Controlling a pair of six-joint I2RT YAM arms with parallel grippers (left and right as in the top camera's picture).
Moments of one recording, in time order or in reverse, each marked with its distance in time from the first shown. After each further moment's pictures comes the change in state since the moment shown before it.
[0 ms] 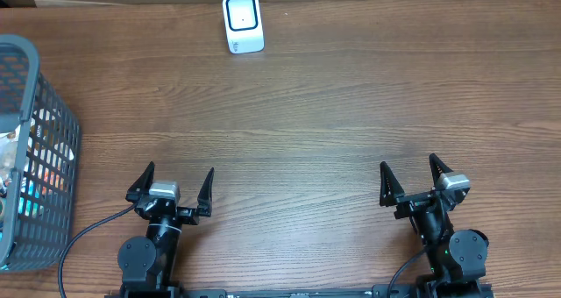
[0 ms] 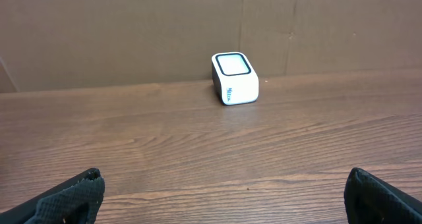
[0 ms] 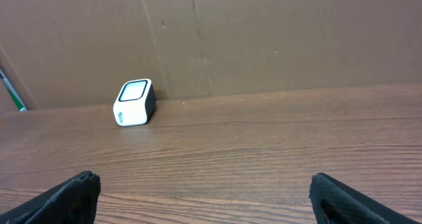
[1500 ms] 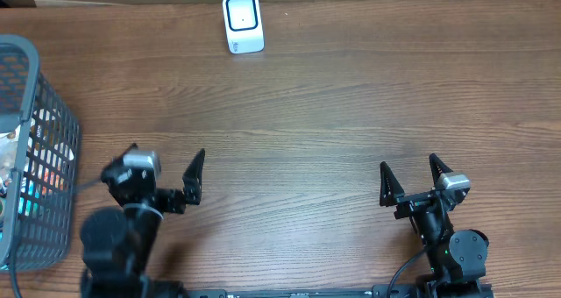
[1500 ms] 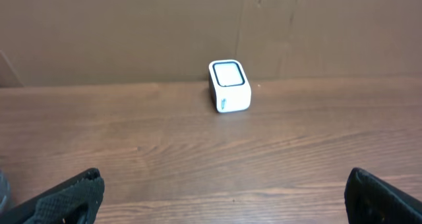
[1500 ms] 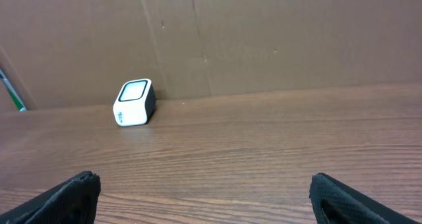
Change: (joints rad) left arm 0.000 0.407 0.570 -0.332 0.010 -0.039; right arm 0.000 0.000 0.000 0.000 0.000 0.000
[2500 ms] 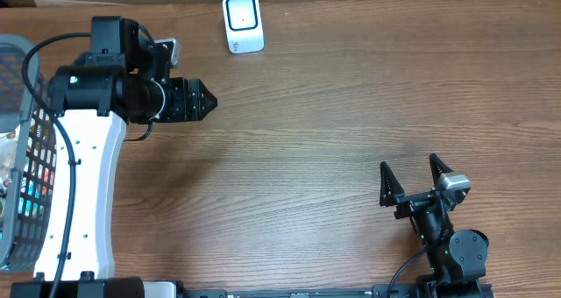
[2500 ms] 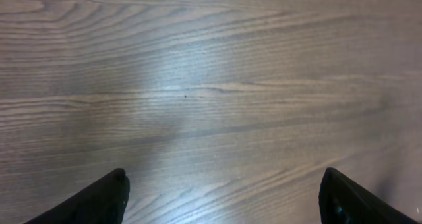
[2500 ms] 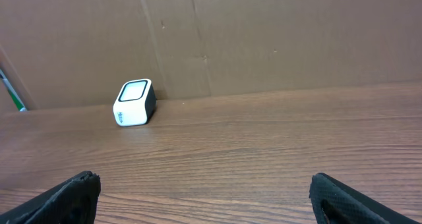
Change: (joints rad) left arm 0.000 1.125 1.055 -0.850 0.177 -0.049; right arm 0.000 0.000 0.000 0.000 0.000 0.000
